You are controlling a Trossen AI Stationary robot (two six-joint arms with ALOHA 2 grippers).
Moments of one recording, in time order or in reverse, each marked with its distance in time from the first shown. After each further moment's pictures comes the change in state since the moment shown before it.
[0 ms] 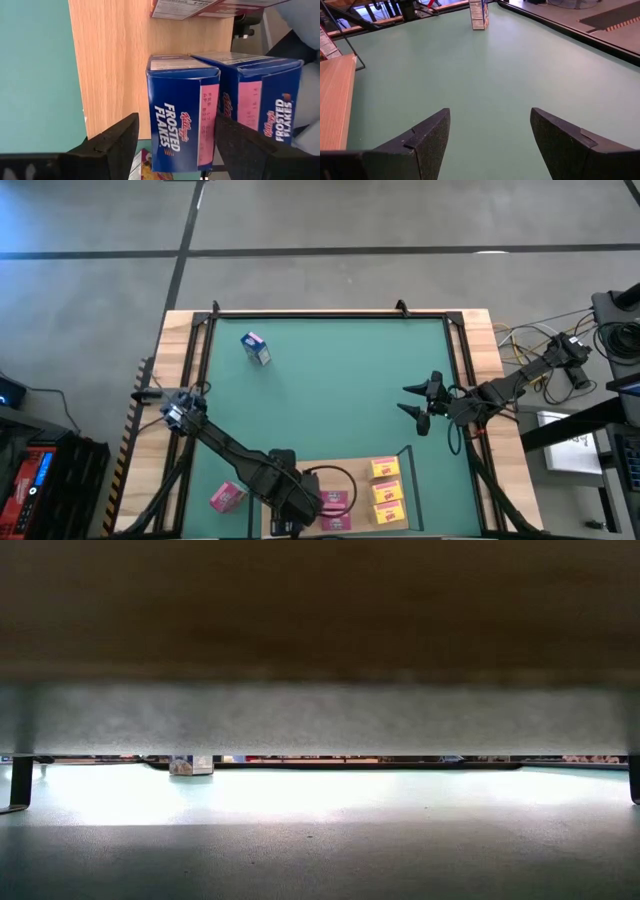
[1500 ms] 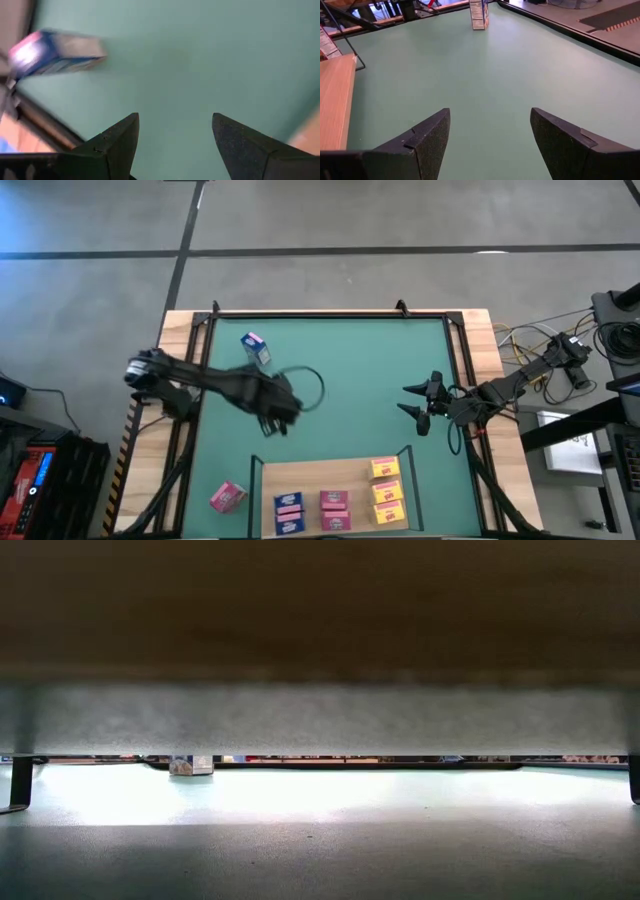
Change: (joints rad) left arm 0.364 -0.477 -0.597 -0.083 -0.377 -0.056; right arm 0.000 0.000 0.000 -0.001 0.000 0.000
